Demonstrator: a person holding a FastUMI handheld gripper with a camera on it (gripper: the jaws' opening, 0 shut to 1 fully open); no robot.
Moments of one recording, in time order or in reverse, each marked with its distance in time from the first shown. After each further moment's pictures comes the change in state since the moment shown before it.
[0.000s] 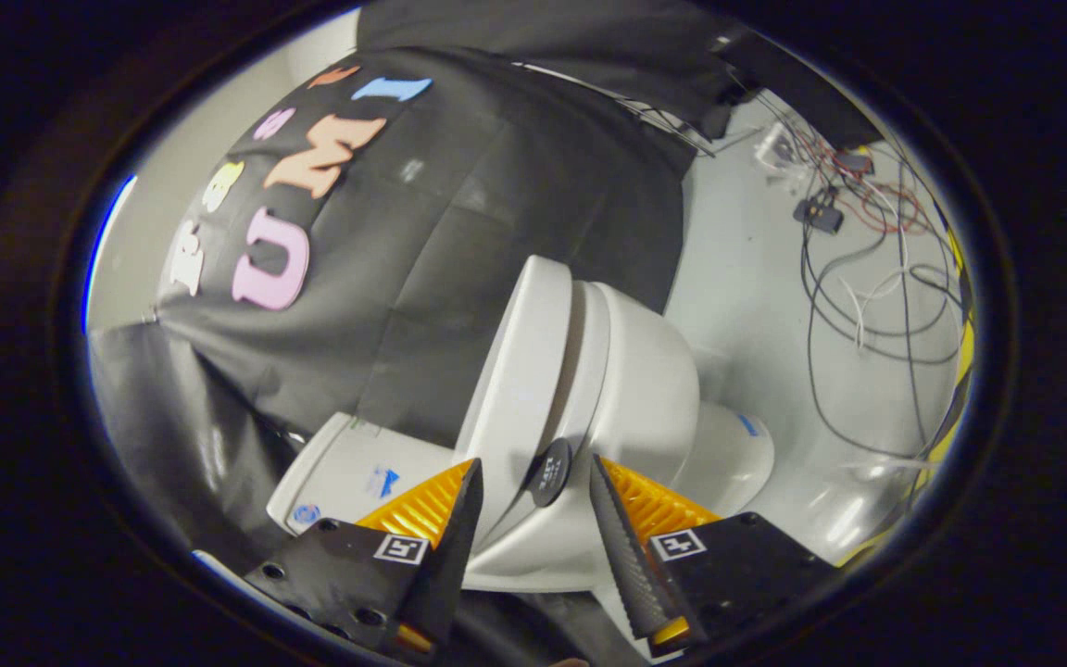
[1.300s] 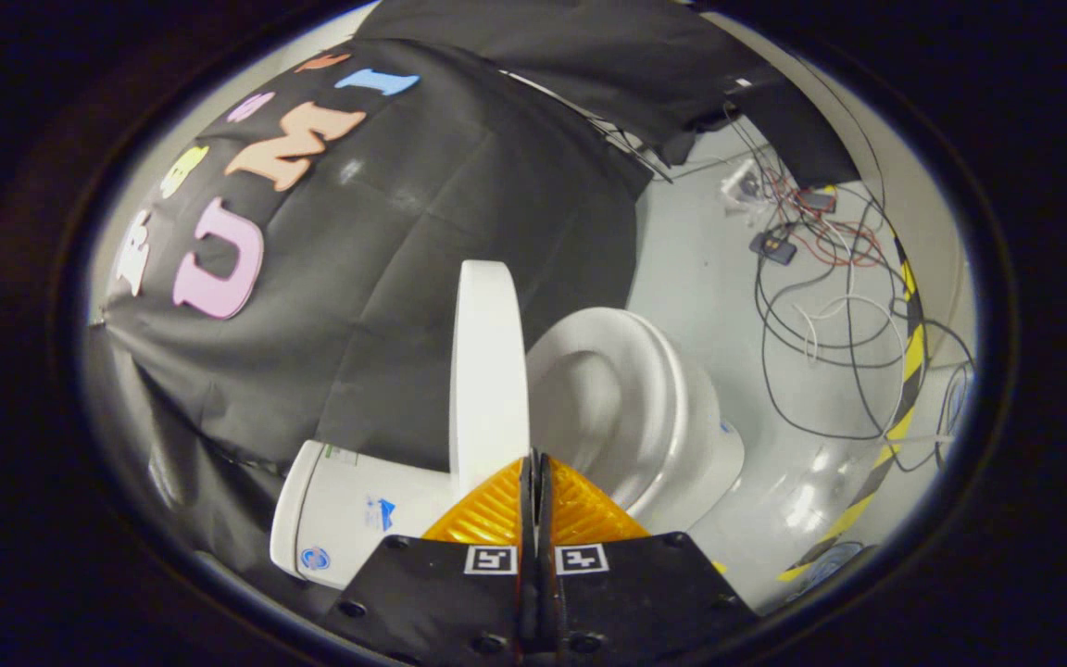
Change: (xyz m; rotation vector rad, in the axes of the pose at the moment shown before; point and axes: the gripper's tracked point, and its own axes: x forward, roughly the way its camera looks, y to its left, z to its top) arm -0.017 0.122 0.008 -0.145 -0.069 -0.226
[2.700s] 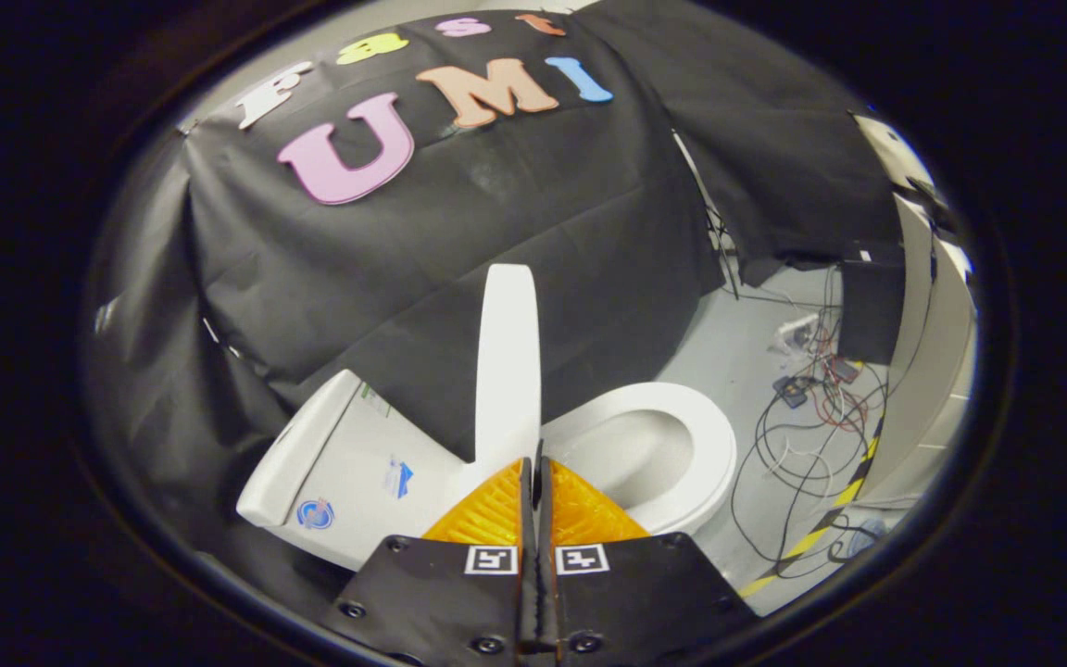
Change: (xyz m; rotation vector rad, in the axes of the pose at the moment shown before) arm -0.048 0.149 -0.018 -0.512 -0.096 -0.057
